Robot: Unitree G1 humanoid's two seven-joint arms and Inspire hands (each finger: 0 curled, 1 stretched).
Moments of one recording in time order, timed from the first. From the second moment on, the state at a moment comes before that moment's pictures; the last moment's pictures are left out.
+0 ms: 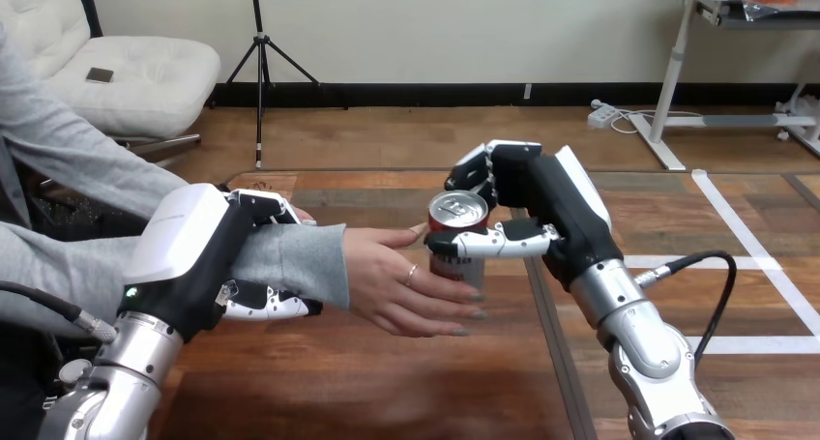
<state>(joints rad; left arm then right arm) -0.13 0.51 -0.08 0.33 0.56 -0.49 0.17 -0.55 -0.14 -0.01 0.99 -0.08 -0.75 0.20</state>
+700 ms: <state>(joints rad) -0.16 0.48 -0.09 0.36 0.57 -0.49 0.19 -0.55 -0.10 0.00 0.93 -0.07 -0.71 0.23</state>
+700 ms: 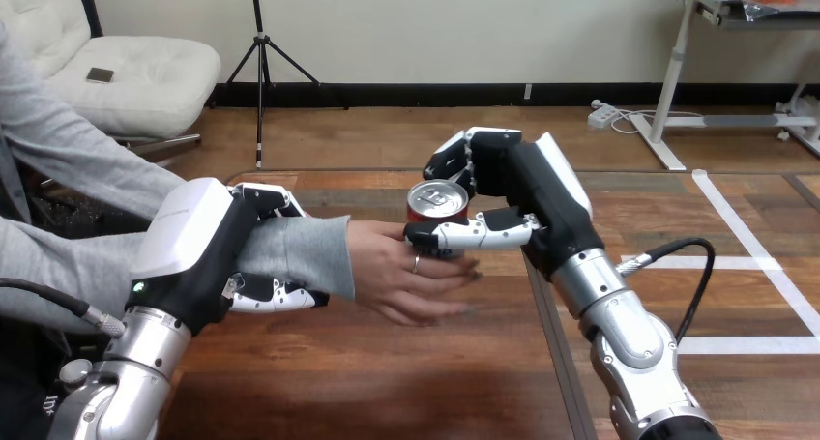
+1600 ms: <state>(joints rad) -0.17 0.46 -0.09 0.40 0.57 -0.49 0.21 -0.55 -0.09 0.00 0.92 -0.08 -0.71 0.23</state>
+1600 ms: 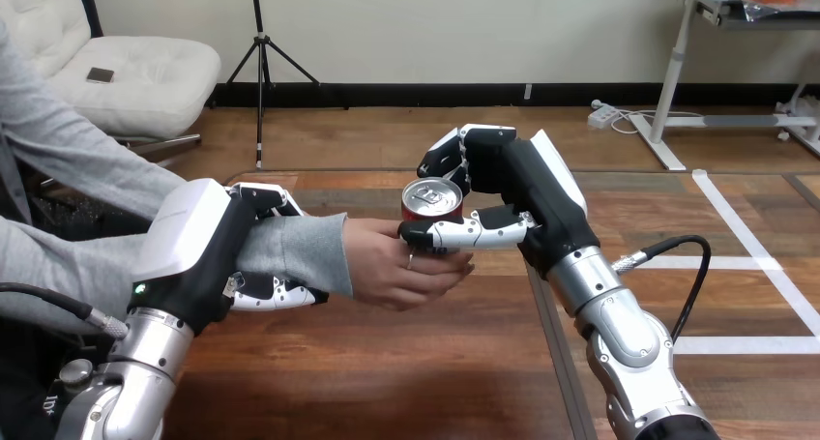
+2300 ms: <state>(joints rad) -0.18 0.46 -0.10 0.41 0.57 -0.49 0.23 -0.55 -0.09 0.00 0.92 -0.08 -0.71 0.22</state>
